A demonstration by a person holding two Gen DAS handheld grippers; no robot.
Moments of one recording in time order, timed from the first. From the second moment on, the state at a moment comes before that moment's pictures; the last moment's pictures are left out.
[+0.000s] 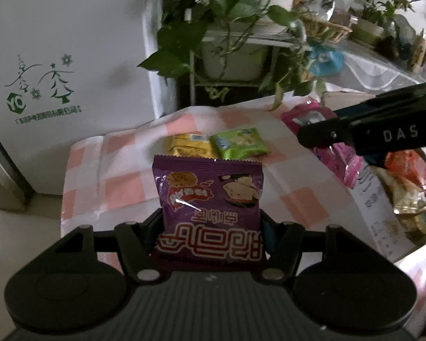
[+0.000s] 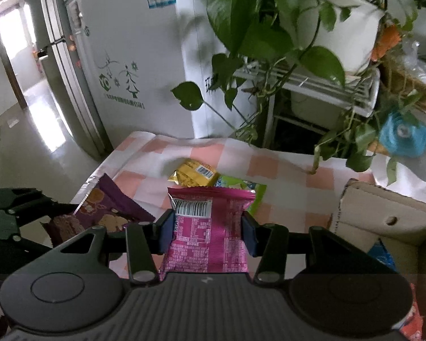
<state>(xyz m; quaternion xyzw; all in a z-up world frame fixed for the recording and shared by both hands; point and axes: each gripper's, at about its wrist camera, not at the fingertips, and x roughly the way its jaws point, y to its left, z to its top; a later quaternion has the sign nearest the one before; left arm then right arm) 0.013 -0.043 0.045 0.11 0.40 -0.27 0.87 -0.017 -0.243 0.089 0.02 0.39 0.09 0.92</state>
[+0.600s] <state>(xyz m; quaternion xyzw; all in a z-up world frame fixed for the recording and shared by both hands) -0.028 -0.090 0.063 0.12 0.36 -0.32 0.87 -0.047 -0.298 0.107 0.02 0.36 0.05 0.93</state>
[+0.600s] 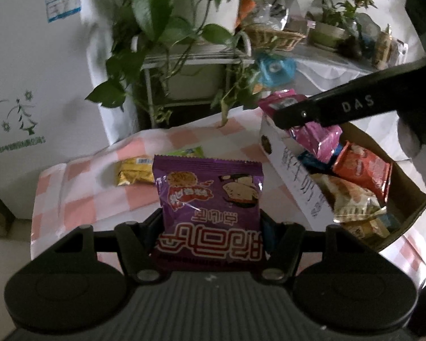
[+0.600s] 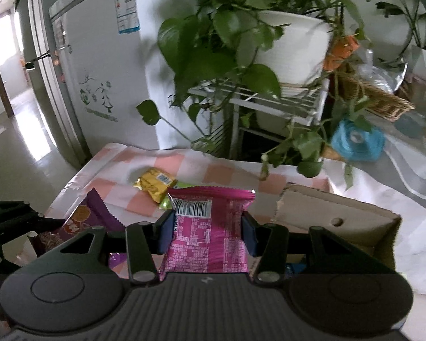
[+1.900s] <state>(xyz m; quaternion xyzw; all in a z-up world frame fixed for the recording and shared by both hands) -0.058 -0.233 0.058 0.04 0.35 -0.43 0.83 -0.080 -0.394 0.106 0.05 0.34 -0.09 0.93</state>
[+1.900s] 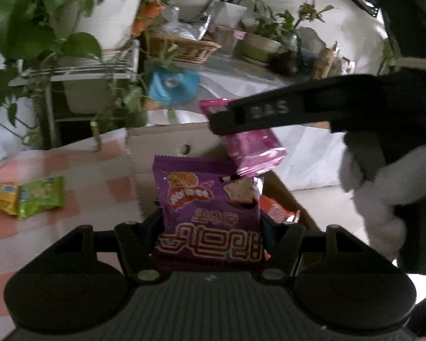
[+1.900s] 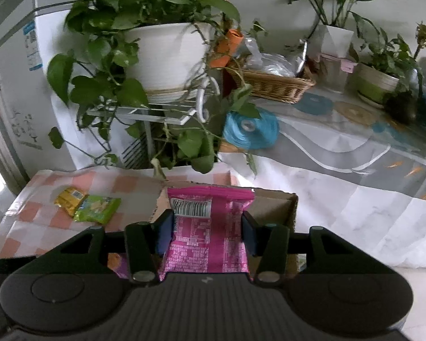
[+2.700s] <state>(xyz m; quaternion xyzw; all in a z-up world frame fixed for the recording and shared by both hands) -0.038 -0.167 0.066 0.04 0.36 -0.35 0.87 -0.063 -0.371 0.108 0.08 0.33 -0.05 0.94</state>
